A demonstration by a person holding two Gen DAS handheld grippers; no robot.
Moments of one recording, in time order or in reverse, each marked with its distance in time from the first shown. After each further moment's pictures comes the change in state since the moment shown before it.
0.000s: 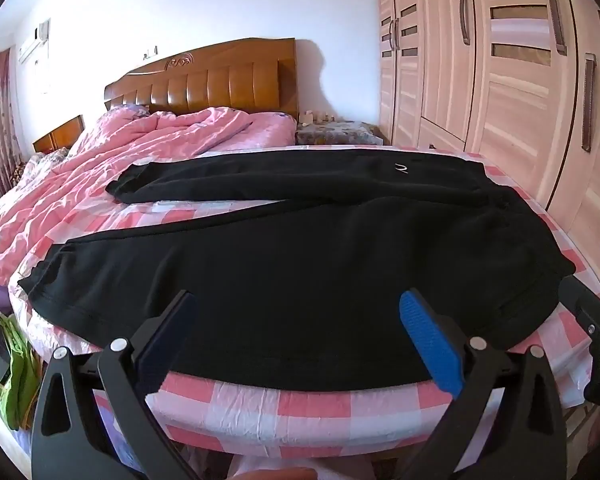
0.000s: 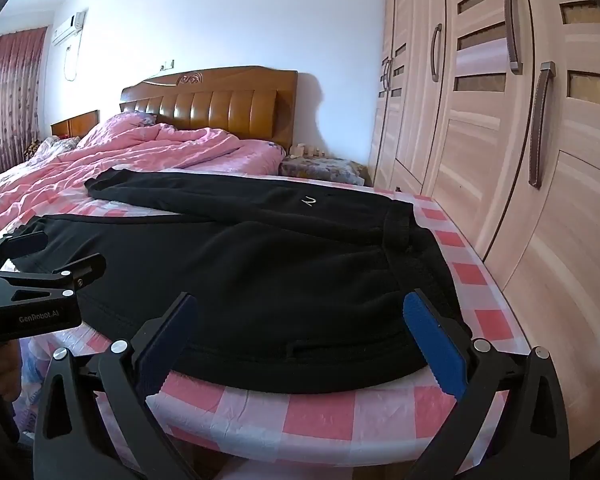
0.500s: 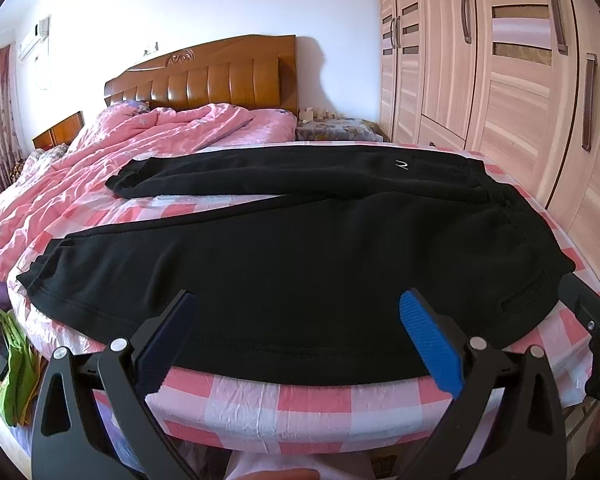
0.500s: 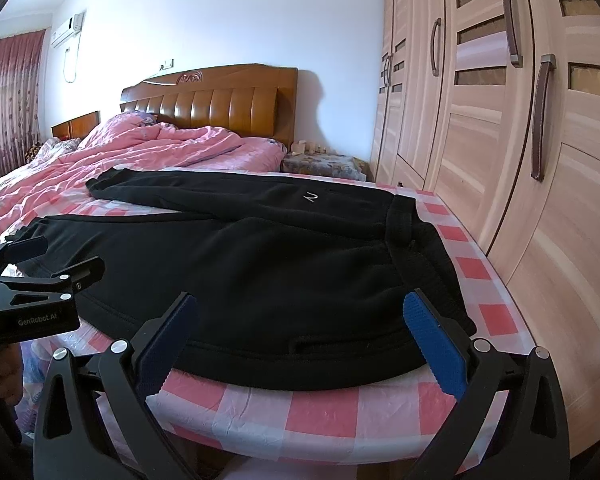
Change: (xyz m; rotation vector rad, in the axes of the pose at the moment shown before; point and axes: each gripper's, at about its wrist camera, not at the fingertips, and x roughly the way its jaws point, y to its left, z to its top) left arm 0.000 0.003 -0.004 -0.006 0.010 -0.003; right arm 0.003 -0.003 -0.004 0.012 0.006 0.013
